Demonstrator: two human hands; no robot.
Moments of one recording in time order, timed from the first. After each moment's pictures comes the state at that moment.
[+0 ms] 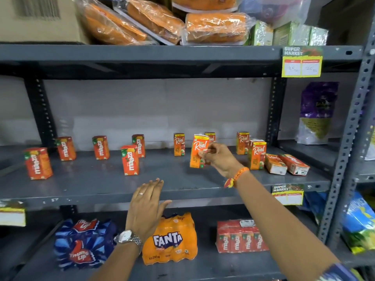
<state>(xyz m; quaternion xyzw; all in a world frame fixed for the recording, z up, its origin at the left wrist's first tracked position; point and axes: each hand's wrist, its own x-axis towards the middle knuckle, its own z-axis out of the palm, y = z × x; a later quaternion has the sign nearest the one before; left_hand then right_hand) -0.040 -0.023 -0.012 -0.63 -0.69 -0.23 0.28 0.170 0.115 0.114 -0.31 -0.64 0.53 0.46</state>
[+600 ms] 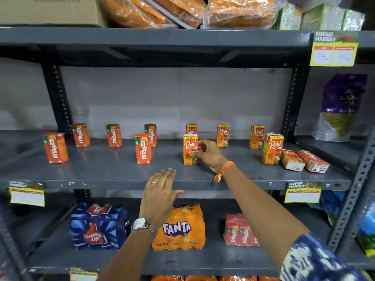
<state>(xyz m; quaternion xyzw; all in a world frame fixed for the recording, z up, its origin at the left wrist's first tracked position) -0.039 -0.018 -0.015 -0.62 -0.70 -0.23 0.28 0.104 0.127 0.090 -0.35 -0.71 0.47 0.40</state>
